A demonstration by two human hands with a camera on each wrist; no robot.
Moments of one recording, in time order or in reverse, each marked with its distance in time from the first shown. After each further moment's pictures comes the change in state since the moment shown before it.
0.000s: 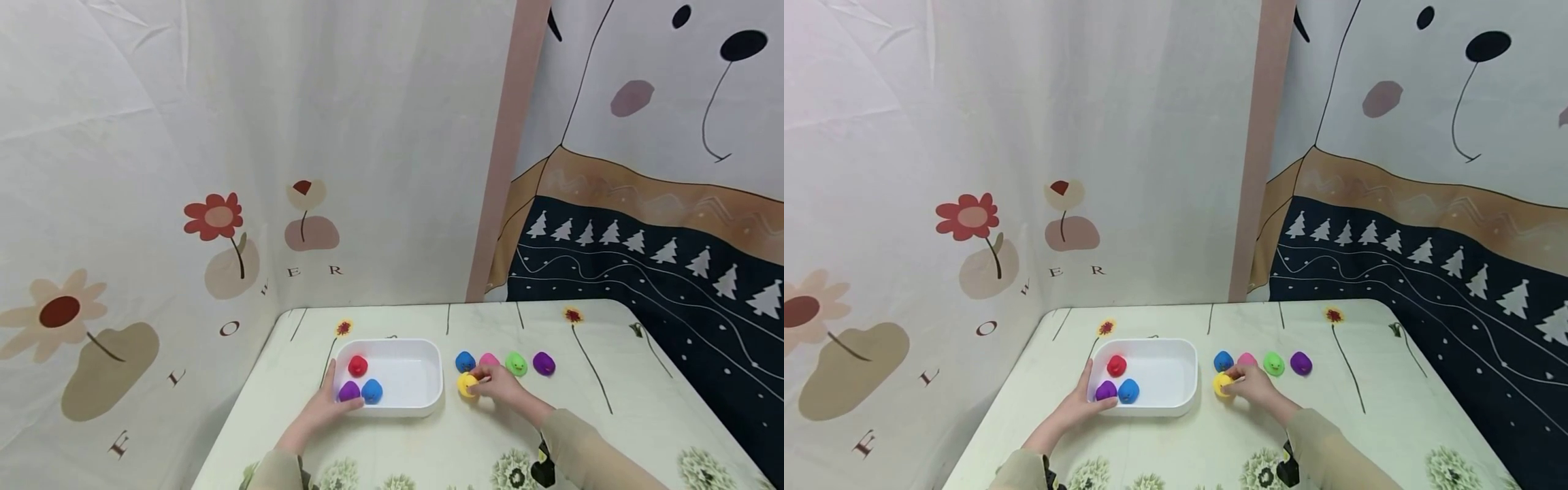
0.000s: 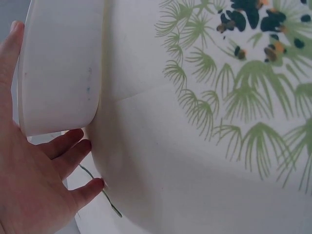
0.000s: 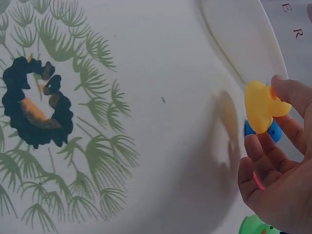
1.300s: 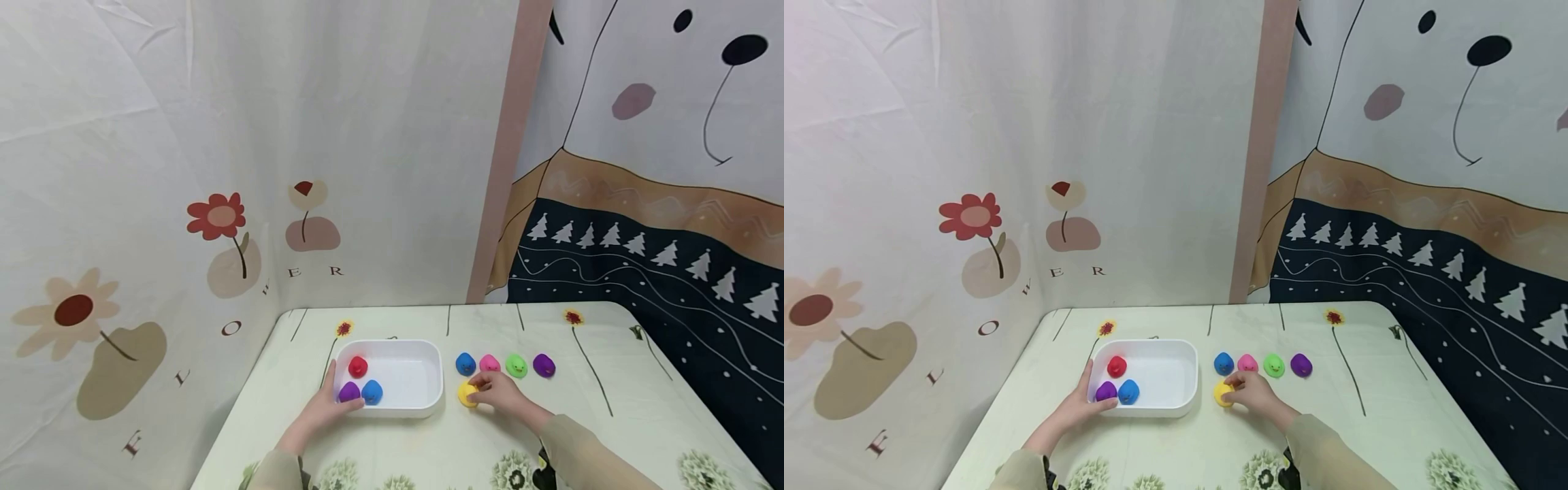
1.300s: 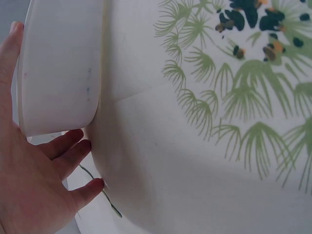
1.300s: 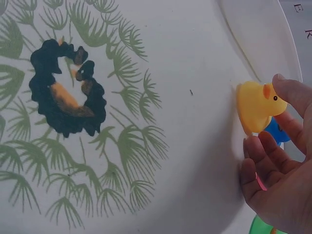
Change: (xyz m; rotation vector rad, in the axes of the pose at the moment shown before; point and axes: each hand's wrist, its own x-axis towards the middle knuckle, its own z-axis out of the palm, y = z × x) left_hand -0.002 0.000 0.000 -0.011 0.012 0.019; right_hand -0.009 0.006 0.004 -0.041 -0.001 -0.041
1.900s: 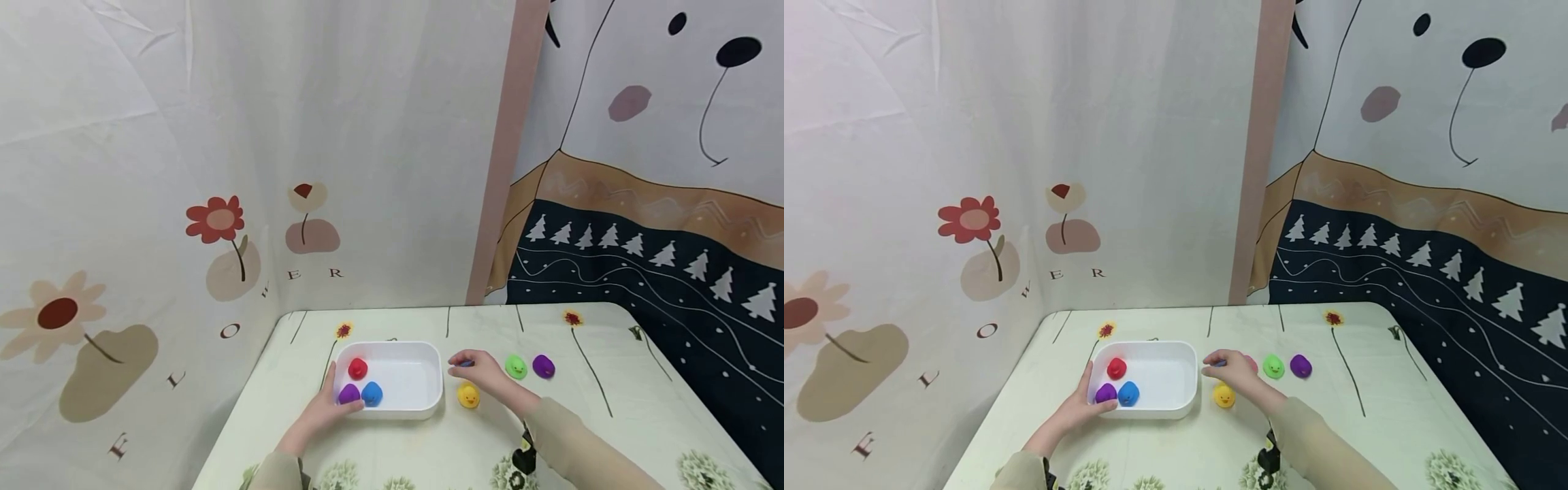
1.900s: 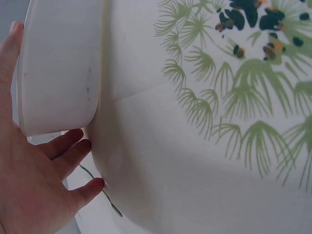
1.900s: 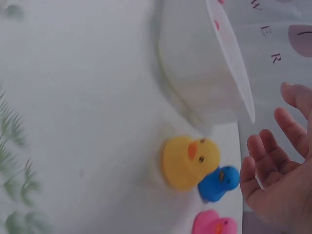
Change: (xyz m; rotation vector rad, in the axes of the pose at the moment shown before) left_hand 0.006 -0.006 0.003 0.007 0.005 -0.002; right_hand 0.026 -0.053 0.004 0.038 -0.002 0.049
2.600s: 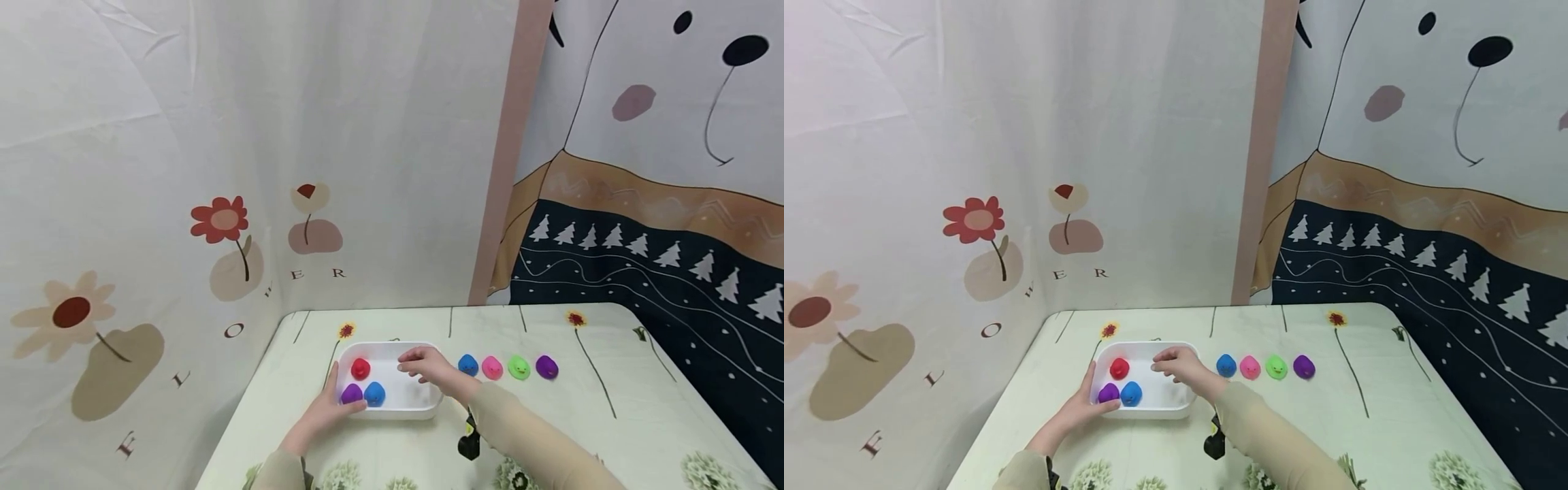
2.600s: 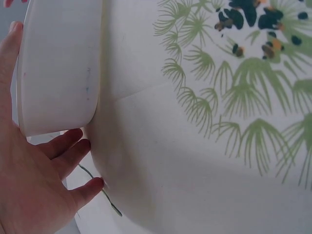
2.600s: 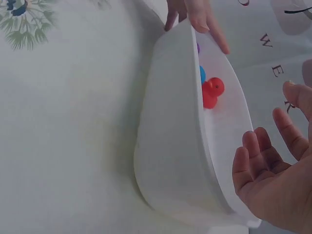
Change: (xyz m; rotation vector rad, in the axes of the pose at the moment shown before) left_hand -0.001 0.001 -0.001 -0.011 -0.011 -0.016; right_hand 0.026 -0.058 0.075 0.235 -0.204 0.015
